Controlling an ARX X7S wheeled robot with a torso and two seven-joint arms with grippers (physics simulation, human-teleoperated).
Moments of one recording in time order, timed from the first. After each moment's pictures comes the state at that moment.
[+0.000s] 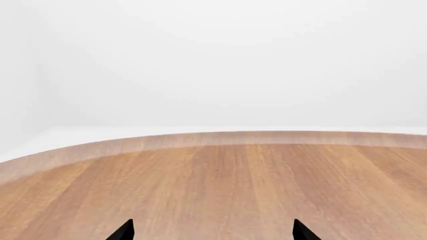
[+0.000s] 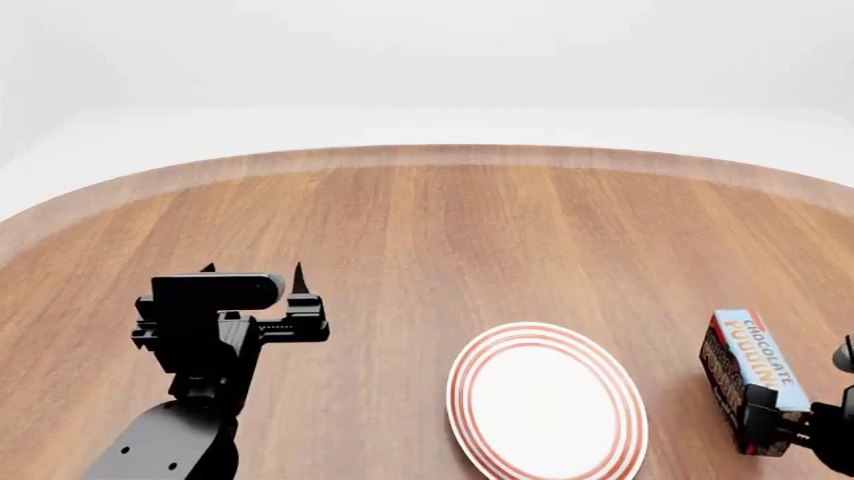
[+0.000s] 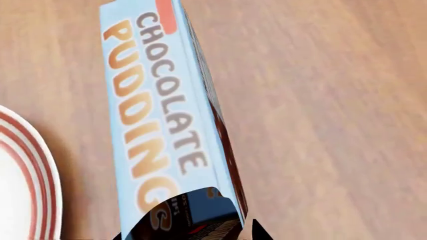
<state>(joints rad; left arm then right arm) -0.30 -0.31 0.14 0.38 -0.40 -0.61 -0.31 0.52 0.90 -0.16 0.44 1.00 0.97 0.17</state>
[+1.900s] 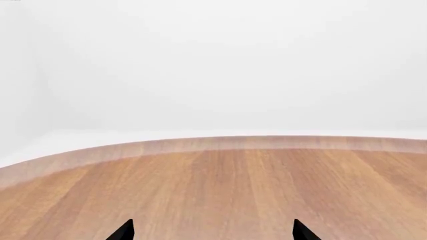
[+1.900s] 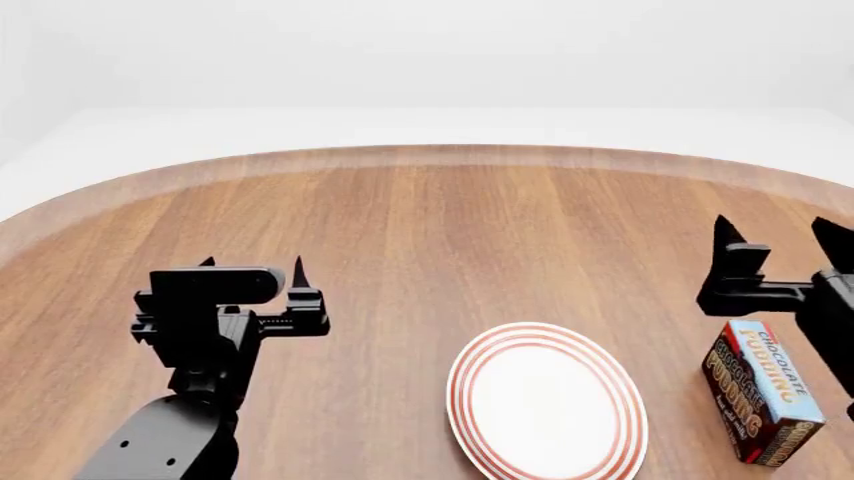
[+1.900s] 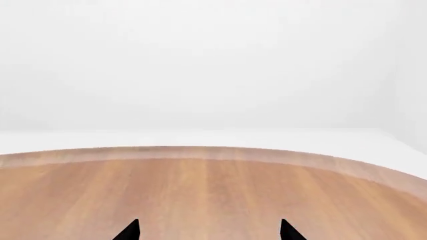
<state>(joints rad) -0.32 -0.33 0.16 0.38 -0.43 -0.61 -0.34 0.29 0.89 0.22 -0.52 1.13 0.77 0.42</state>
